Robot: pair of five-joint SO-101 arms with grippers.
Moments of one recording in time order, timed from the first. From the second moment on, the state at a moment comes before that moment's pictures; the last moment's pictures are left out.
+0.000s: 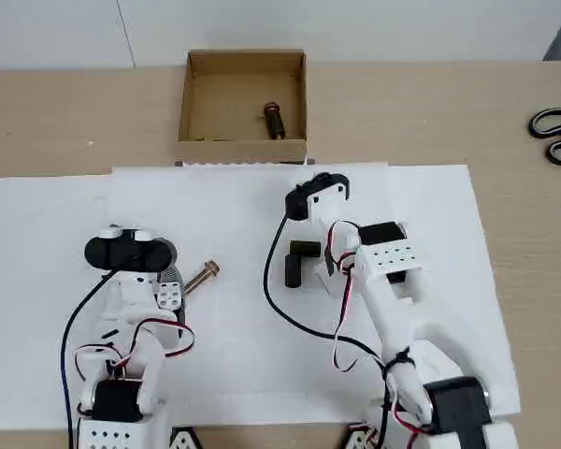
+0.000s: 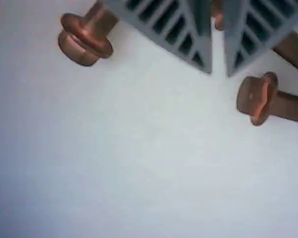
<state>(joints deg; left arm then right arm) -0.4 -103.4 96.6 50.5 4.7 -15.1 -12.0 40.6 57.9 16.2</state>
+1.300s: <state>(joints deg) -1.6 -103.4 90.1 59.8 0.7 -5.4 -9.9 -9.5 98.2 15.7</state>
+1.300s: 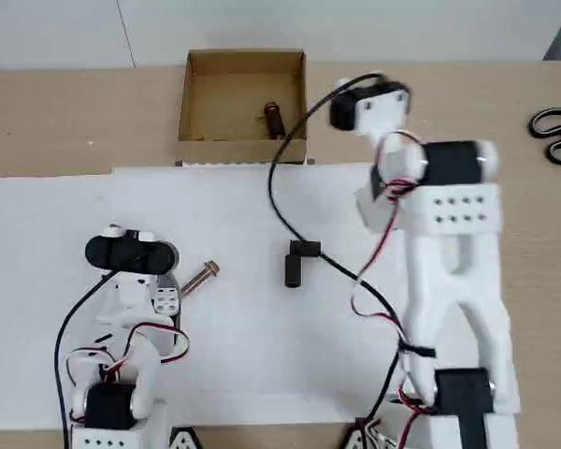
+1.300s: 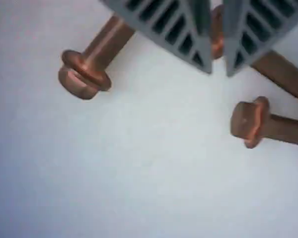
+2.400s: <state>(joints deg) 5.7 -20.0 27.6 85.1 -16.2 25.3 -44.7 19.4 98.4 17.3</state>
